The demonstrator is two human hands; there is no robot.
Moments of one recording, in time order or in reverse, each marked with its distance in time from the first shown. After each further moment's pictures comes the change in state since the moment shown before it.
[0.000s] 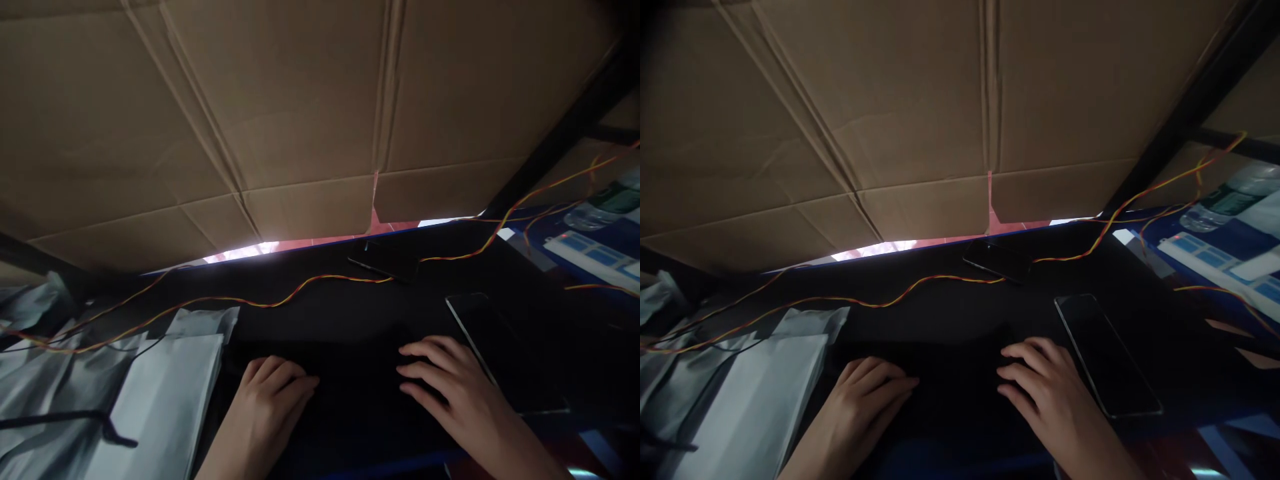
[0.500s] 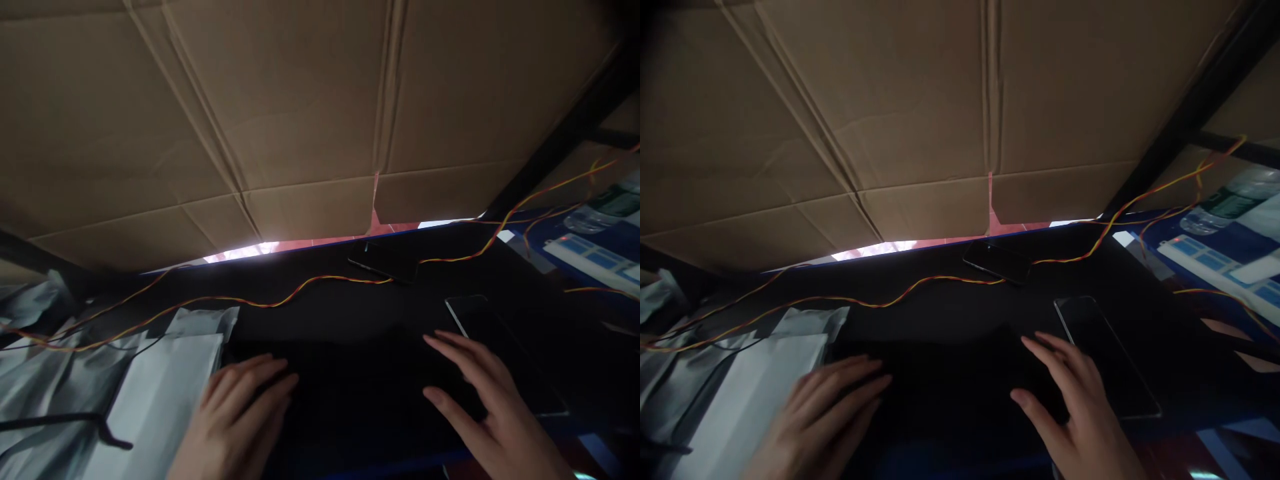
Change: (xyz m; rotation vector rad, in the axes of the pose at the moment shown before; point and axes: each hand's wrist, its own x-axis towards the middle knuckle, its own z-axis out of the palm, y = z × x) left_hand -0.025 -0.009 -0.036 0.154 0.139 -0.007; right_hand -0.019 -0.014 -0.013 0.097 0.352 0.248
